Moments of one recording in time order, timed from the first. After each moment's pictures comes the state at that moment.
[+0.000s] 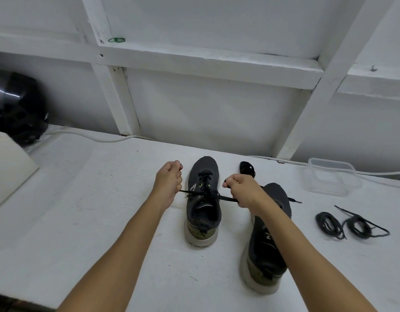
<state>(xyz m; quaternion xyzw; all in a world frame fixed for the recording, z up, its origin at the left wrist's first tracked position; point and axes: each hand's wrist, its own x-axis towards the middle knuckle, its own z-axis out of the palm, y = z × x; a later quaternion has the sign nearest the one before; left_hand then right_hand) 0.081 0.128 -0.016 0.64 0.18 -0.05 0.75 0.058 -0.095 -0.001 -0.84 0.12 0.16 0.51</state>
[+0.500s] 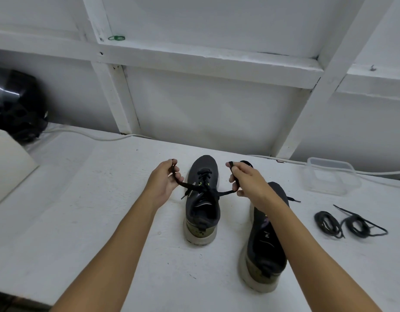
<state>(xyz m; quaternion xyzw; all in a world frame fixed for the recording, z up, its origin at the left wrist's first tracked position) 0.080 0.138 -0.011 0.48 0.19 -0.07 0.85 0.061 -0.105 0.011 -0.79 0.08 0.12 0.60</state>
